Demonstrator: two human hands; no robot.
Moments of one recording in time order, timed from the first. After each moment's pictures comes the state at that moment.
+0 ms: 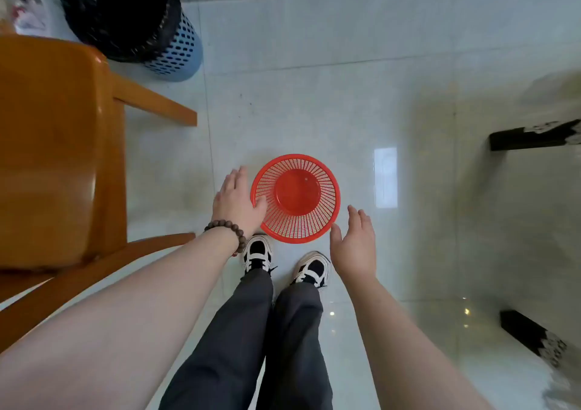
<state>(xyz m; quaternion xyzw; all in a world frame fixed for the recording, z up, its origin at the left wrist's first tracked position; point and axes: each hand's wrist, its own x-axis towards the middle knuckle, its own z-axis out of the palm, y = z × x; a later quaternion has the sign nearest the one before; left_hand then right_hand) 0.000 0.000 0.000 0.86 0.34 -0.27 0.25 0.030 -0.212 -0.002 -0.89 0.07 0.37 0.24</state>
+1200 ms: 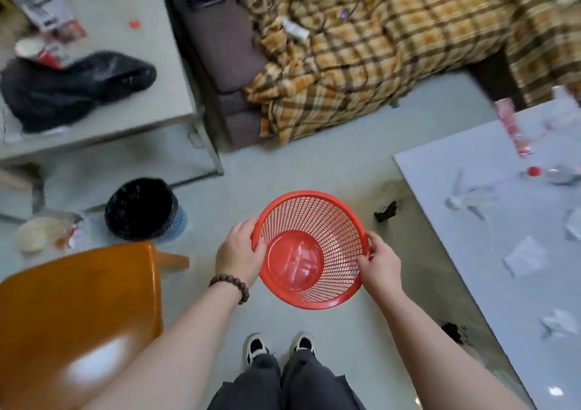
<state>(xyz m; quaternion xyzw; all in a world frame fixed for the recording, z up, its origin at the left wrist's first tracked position) 0.096 -0.006 0.356 0.91 0.16 -0.03 0.38 0.113 -0.257 0.354 -0.90 0.20 0.13 0.36</state>
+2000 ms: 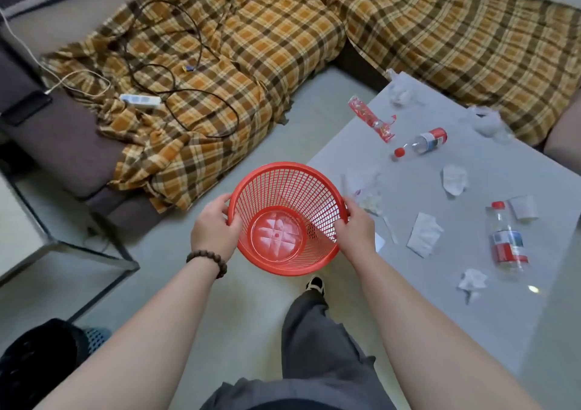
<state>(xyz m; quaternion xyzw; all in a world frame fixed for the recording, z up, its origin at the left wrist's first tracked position) 0.334 -0.227 0.405 0.93 0.00 -0.04 0.38 0.261 -0.466 0.393 -0.84 0.31 -0.04 0.44</state>
